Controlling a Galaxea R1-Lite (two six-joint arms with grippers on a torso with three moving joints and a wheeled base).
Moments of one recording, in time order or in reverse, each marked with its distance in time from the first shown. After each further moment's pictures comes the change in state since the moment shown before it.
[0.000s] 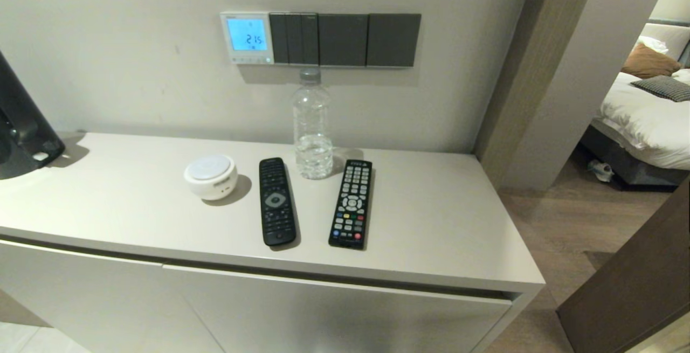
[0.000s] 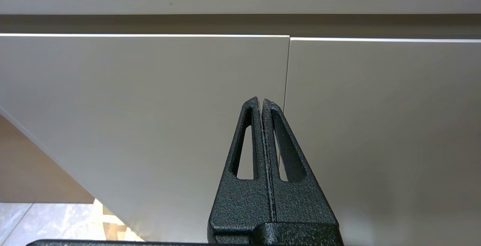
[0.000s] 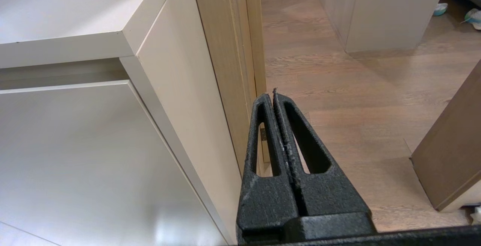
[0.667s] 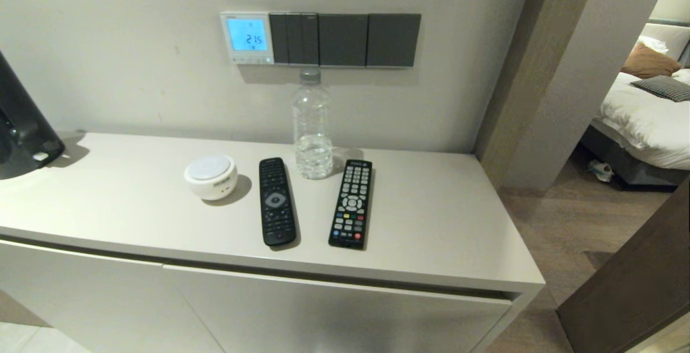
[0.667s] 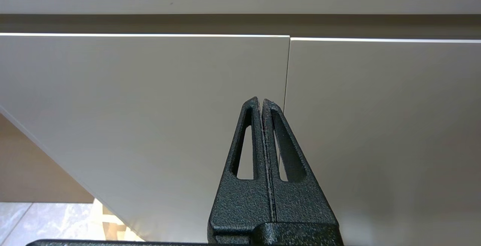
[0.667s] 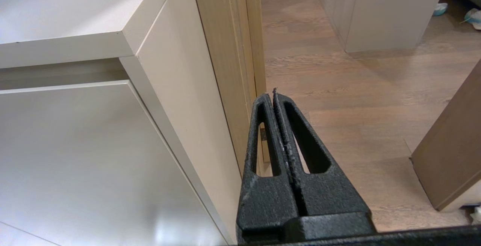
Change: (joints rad) left arm 0.000 0.000 0.000 0.000 0.000 -0.001; right arm 0.000 0.000 0.000 0.000 0.000 0.000
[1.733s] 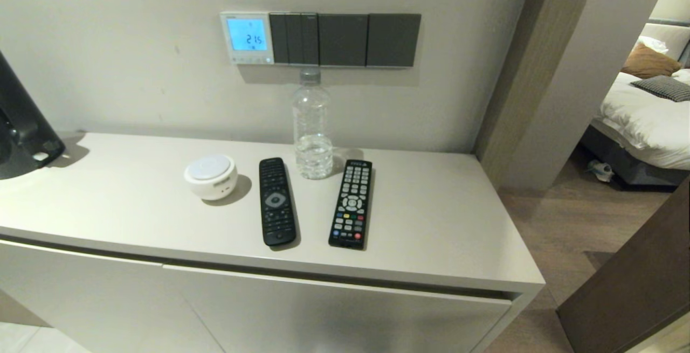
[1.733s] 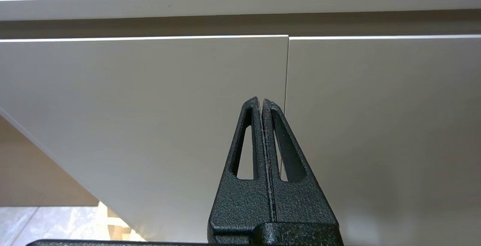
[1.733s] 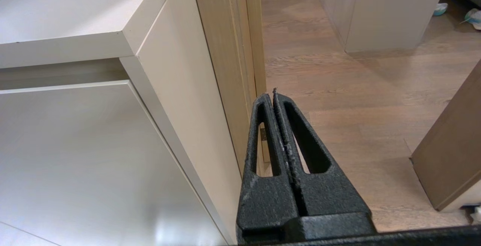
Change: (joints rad) left arm 0.001 0.000 -0.004 -0.002 -0.001 0.023; right arm 0.000 0.000 0.000 0.000 0.000 0.000
